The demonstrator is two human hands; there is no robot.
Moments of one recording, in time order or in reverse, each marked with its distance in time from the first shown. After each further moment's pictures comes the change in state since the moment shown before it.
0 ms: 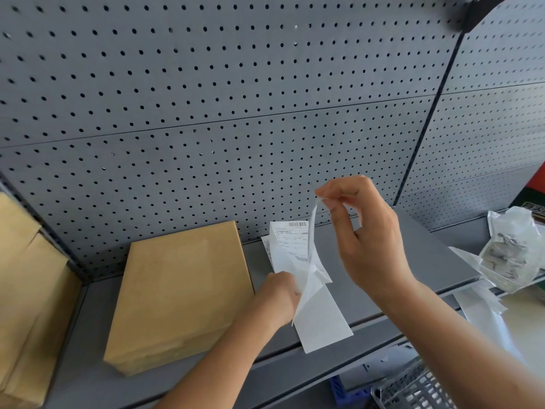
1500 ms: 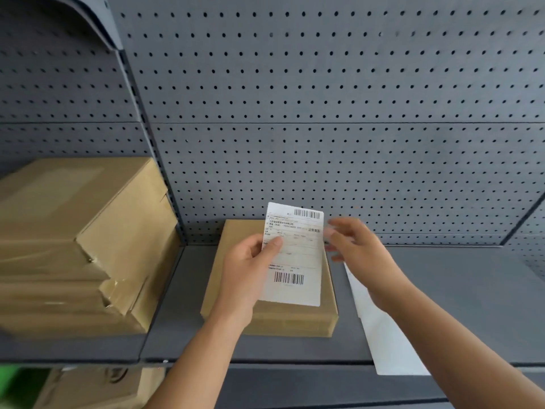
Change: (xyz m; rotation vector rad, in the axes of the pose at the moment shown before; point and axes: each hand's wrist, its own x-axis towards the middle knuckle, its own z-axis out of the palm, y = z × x) left_hand -0.091 -0.108 -0.087 -1.160 0.697 0.018; right_hand -0.004 -0.013 0.123 0.358 -0.551 0.731
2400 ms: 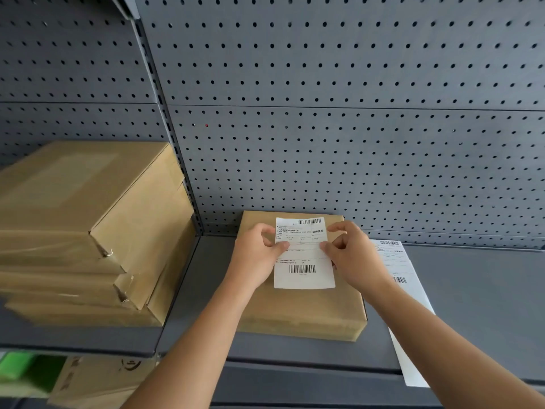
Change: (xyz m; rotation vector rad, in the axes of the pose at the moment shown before) left_hand 0.075 -0.038 -0.033 0.632 -0.003 -0.024; right_hand 0.051 0.042 0.051 -0.301 0.040 0.011
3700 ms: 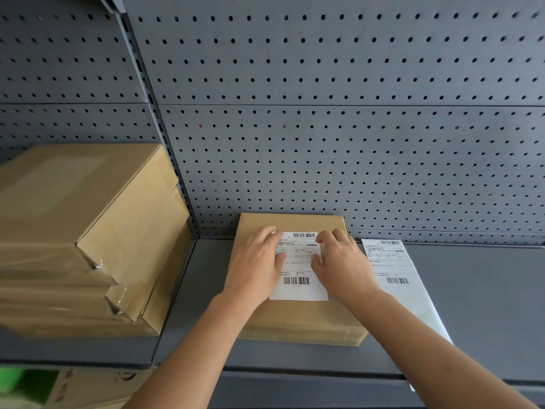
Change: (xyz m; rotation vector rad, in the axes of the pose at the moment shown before) left_hand 0.008 -0.022 0.011 0.603 0.014 0.398; right_hand 0.006 0.012 0.027 -0.657 0.072 -0.284
